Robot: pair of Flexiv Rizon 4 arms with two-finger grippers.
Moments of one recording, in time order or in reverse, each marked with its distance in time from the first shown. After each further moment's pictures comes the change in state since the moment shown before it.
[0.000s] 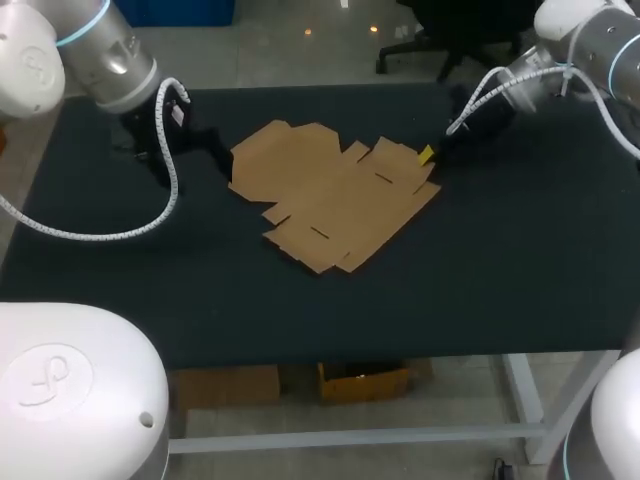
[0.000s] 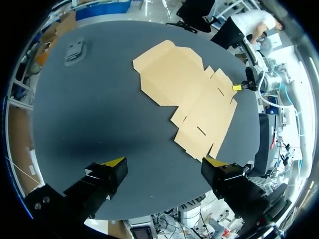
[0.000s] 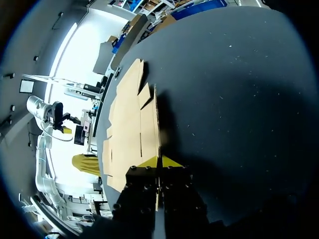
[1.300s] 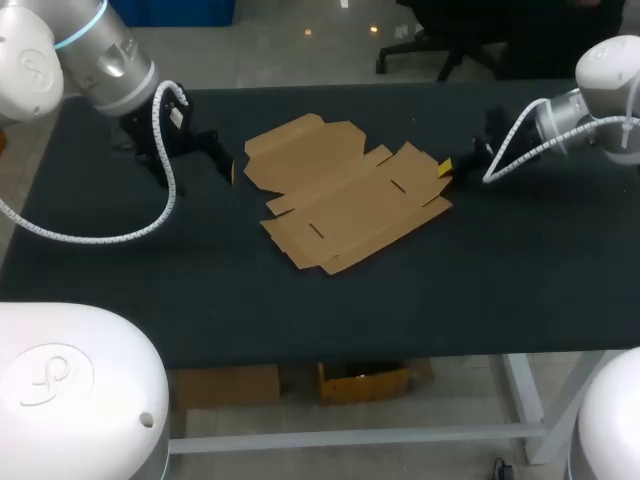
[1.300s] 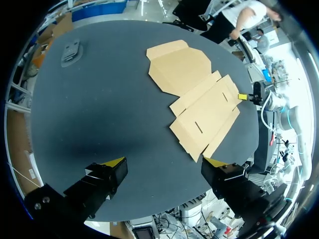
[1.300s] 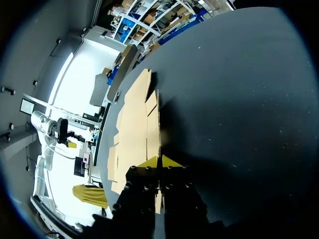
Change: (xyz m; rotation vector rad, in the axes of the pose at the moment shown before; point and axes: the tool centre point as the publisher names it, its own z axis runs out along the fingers) left arm -0.002 0.002 0.003 -0.007 0.017 0.026; right arm 0.017 -0.052 -0.017 -0.299 -0.029 0.130
